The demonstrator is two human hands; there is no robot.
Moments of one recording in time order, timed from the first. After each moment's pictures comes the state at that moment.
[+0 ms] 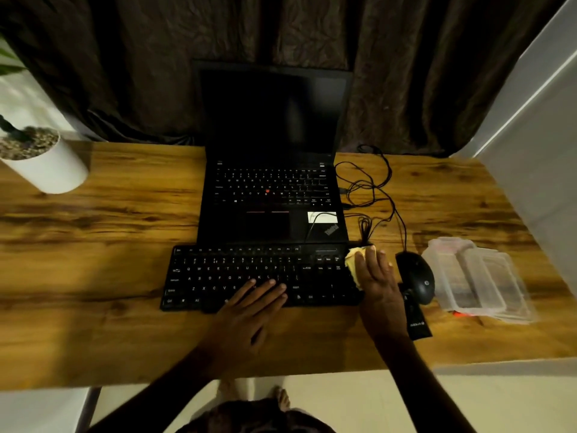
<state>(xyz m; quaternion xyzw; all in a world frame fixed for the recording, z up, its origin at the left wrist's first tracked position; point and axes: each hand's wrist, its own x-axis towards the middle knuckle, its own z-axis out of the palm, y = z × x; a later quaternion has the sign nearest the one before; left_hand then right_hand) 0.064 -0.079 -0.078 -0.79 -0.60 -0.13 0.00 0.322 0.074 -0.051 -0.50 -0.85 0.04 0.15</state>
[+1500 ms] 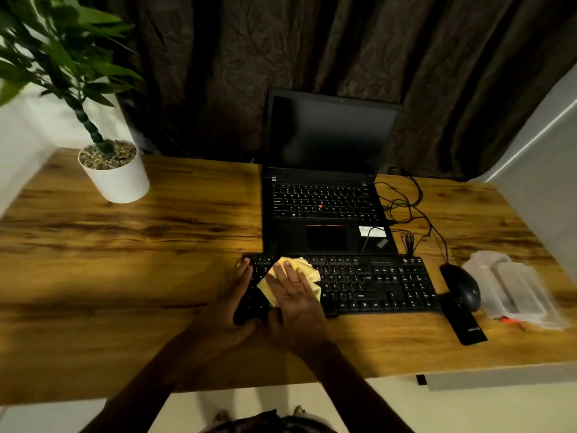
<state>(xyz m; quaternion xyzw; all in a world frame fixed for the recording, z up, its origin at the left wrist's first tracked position) -0.104 -0.132 -0.076 -0.67 -0.63 -0.30 -0.25 0.083 -0.051 -0.064 -0.32 -0.93 0.05 0.16</state>
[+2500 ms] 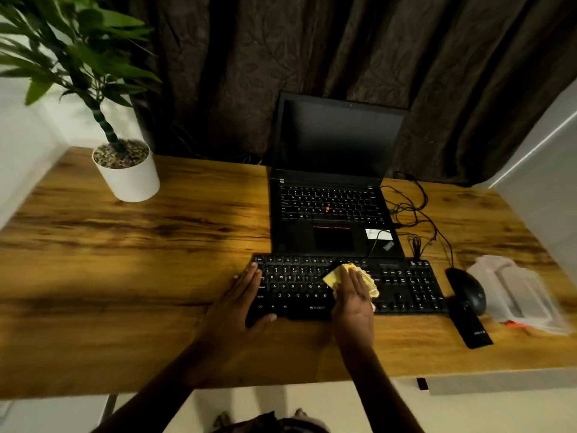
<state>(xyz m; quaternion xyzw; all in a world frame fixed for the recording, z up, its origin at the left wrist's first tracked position) -0.091 -0.144 -0.072 -0.63 -0.73 -0.21 -0.17 0.134 -0.031 -0.053 -0.58 -0.77 0.16 0.21</state>
